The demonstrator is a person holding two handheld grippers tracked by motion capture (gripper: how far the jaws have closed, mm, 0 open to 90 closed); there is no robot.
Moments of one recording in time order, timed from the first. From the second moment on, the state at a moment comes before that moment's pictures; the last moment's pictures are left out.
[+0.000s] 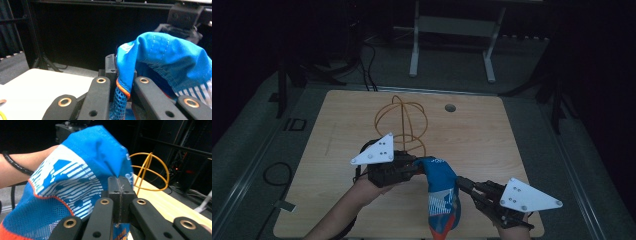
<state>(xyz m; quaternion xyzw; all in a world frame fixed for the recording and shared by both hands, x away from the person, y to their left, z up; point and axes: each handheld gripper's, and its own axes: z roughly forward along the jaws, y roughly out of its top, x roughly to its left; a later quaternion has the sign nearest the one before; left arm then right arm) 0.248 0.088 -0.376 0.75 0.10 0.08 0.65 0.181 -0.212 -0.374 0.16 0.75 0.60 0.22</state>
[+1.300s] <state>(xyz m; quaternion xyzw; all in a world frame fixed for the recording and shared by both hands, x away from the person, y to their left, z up) 0.208 0.171 -0.464 0.75 0.24 0.16 0.60 0.203 -0.223 -0.340 0.17 0.73 0.61 0.26</state>
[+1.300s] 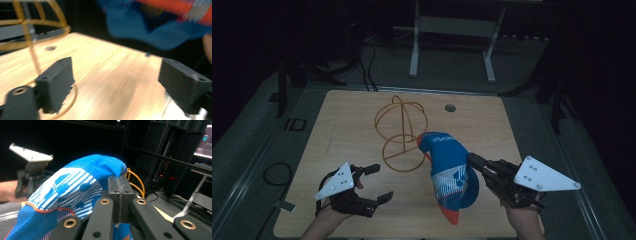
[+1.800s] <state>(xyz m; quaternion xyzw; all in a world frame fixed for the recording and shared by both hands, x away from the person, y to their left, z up) 0.184 0.195 -0.537 0.70 0.38 0.28 0.54 0.250 -0.191 -0.303 0.17 0.72 0.61 0.28</state>
